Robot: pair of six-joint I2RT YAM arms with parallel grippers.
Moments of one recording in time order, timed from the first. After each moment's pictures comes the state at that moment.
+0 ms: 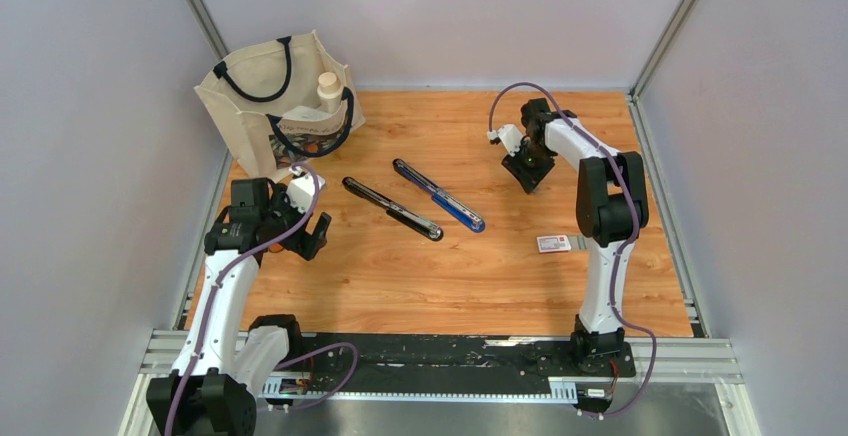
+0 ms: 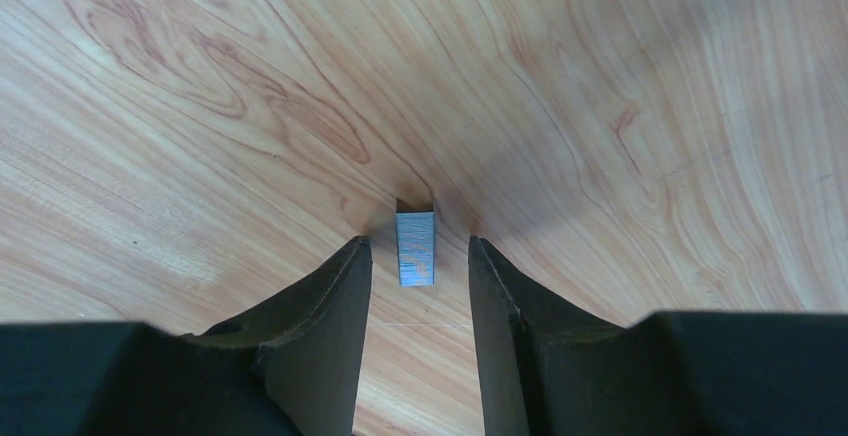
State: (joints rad) left arm 0.07 0.89 0.74 -0.76 0.41 0.55; right arm 0.17 2.13 1.64 -0.87 -0.09 -0.67
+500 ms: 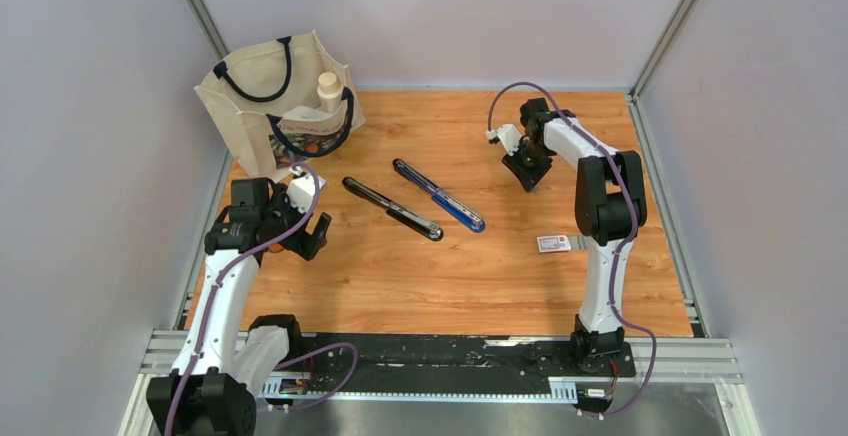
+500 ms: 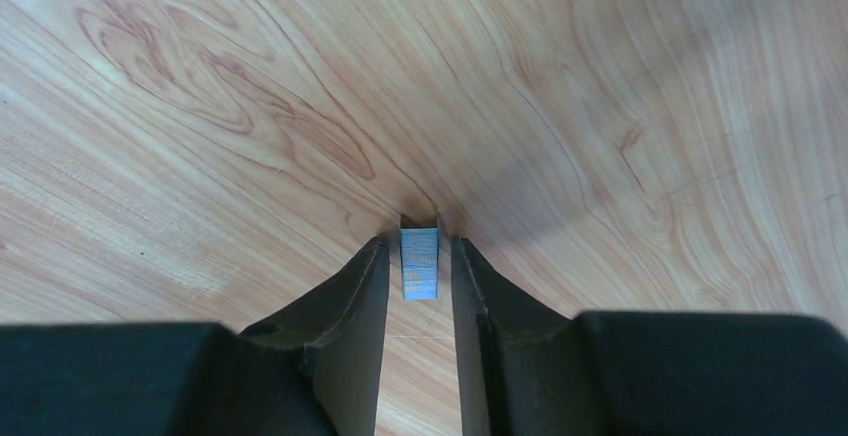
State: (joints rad) left arm 0.07 0.89 0.74 -0.76 0.41 0.55; right arm 0.18 2.14 1.66 -0.87 -0.10 -0.67
